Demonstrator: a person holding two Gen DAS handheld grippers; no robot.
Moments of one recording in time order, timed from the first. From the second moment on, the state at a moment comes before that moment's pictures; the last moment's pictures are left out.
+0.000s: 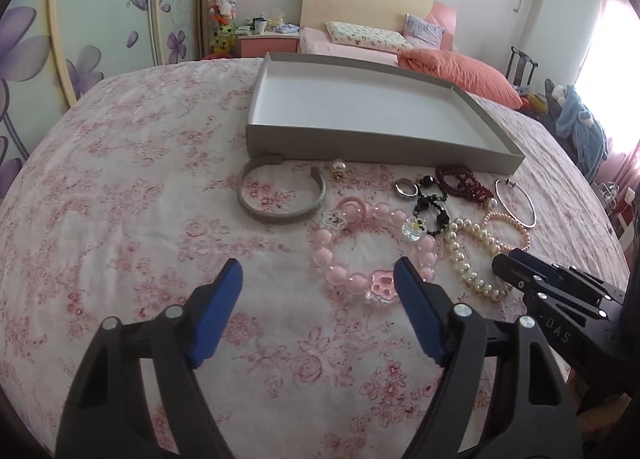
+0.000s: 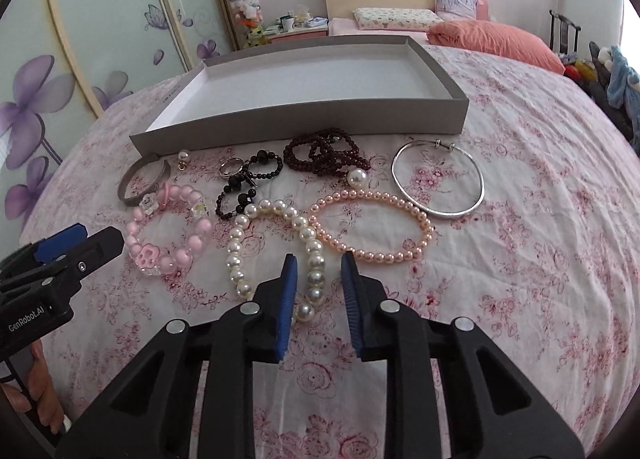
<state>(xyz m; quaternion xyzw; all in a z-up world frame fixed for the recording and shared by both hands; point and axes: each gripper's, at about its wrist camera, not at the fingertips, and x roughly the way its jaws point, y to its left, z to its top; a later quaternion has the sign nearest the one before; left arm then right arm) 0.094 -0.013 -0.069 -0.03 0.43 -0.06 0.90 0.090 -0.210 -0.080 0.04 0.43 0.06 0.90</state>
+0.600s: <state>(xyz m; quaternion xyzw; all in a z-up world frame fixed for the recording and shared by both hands) 0.122 -0.031 -0.084 -0.02 0.46 -0.06 0.88 0.087 -0.208 -0.081 -0.01 0.43 0.06 0.90</state>
